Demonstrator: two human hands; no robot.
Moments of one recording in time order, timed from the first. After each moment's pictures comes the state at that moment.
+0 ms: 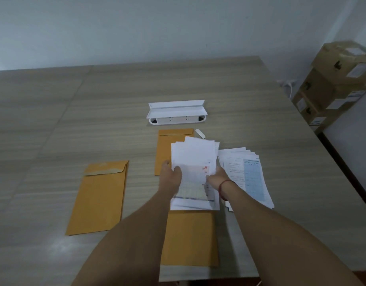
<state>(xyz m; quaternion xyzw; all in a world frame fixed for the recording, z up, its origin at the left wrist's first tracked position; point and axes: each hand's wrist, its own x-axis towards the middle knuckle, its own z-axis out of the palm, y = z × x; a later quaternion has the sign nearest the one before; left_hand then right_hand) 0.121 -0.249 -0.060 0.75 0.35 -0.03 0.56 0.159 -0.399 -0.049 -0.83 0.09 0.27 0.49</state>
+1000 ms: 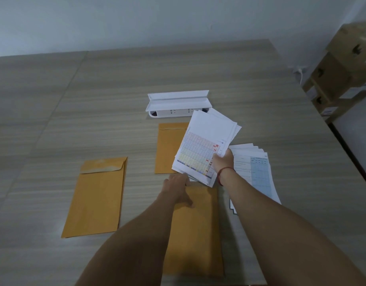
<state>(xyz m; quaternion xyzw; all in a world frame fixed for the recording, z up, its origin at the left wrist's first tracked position) 0.122 -0.244 -0.092 0.94 0.08 -0.26 0.19 0.211 -0.376 -0.072 -0.75 0.23 0.15 0.60</state>
